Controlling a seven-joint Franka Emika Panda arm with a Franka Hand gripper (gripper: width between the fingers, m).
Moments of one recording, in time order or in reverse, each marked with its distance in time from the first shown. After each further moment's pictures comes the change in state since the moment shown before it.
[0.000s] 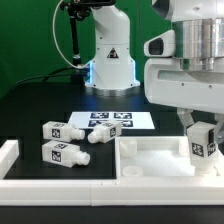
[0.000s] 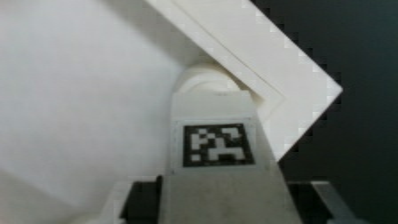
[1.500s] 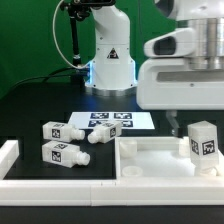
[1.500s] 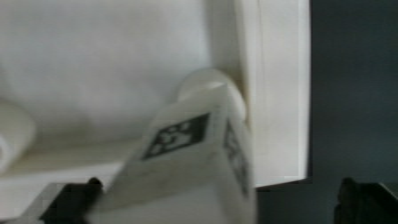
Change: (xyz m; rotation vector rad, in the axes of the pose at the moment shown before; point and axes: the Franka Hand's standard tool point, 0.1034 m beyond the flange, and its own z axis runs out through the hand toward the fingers) arm -0.015 -0.009 0.002 -0.033 0.007 -0.899
